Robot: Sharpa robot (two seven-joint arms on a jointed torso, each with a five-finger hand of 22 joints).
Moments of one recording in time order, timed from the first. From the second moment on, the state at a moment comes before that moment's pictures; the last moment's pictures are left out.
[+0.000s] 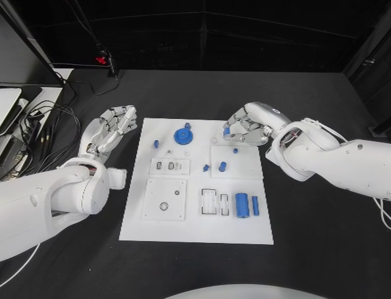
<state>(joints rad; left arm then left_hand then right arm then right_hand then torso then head) 1.27 -0.80 -0.23 1.48 -0.03 -0.57 0.68 1.13 0.10 -0.10 0.29 0.18 0.25 0.14 0.70 0.08 0.28 0.27 0.72 0.07 0.13 0.26 0.82 0.06 0.08 0.32 0.29 0.24 0.15 1.23 -0.95 -0.04 1.60 -1.38 -0.56 -0.06 1.51 -0.09 0.16 0.27 0.12 1.16 0.11 0.12 0.08 1.47 0.04 1.57 1.31 1.47 -0.01 1.57 1.31 0.01 1.47 0.10 1.57 1.31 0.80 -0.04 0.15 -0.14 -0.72</state>
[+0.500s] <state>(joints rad) 1.27 -0.80 -0.23 1.48 -0.03 -0.57 0.68 1.13 0.10 -0.10 0.29 0.18 0.25 0.14 0.70 0.08 0.28 0.27 0.73 0.07 0.13 0.26 0.82 0.06 0.08 0.32 0.29 0.24 0.15 1.23 -0.80 -0.04 1.65 -1.40 -0.52 -0.12 1.51 -0.09 0.17 0.27 0.14 1.16 0.11 0.12 0.08 1.47 0.04 1.57 1.31 1.47 -0.01 1.57 1.31 0.01 1.47 0.10 1.57 1.31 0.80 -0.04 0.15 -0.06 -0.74</state>
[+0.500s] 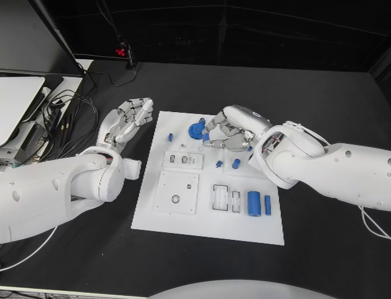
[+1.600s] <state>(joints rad) 1.27 -0.80 -0.23 1.48 -0.03 -0.57 0.68 1.14 0.10 -0.10 0.29 0.19 0.25 0.14 0.70 0.08 0.28 0.27 0.73 0.07 0.13 0.26 0.83 0.06 0.08 0.32 0.29 0.24 0.15 1.20 -0.65 -0.04 1.64 -1.57 -0.35 -0.43 1.49 -0.08 0.16 0.27 0.15 1.16 0.12 0.11 0.08 1.47 0.04 1.57 1.31 1.47 -0.01 1.57 1.31 0.01 1.47 0.10 1.54 1.31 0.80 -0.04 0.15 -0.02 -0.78</state>
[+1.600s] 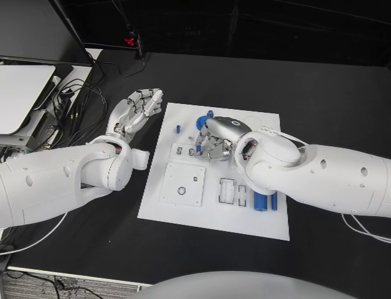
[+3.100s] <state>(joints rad) 1.27 -0.80 -0.23 1.48 -0.03 -0.57 0.68 1.14 0.10 -0.10 0.29 0.19 0.25 0.14 0.70 0.08 0.28 0.27 0.73 0.07 0.13 0.26 0.83 0.06 0.08 0.32 0.29 0.24 0.15 1.18 -0.60 -0.03 1.59 -1.62 -0.34 -0.46 1.47 -0.10 0.14 0.26 0.15 1.16 0.12 0.08 0.07 1.47 0.04 1.57 1.31 1.47 -0.01 1.57 1.31 0.01 1.47 0.10 1.54 1.31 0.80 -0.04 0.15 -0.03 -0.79</state>
